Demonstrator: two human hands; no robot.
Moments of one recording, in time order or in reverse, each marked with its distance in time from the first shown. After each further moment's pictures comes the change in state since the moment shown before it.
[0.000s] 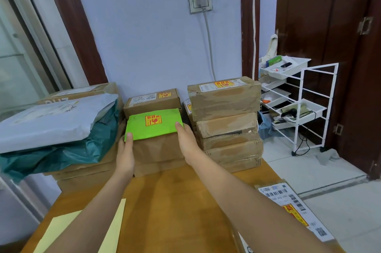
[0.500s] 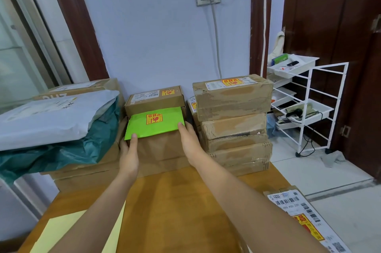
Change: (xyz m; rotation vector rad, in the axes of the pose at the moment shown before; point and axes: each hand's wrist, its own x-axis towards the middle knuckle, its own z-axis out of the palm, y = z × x) left_hand 0.018 -0.020 0.009 0.073 0.058 -0.070; right_hand 0.032 0.021 0.005 -0.011 0.003 0.005
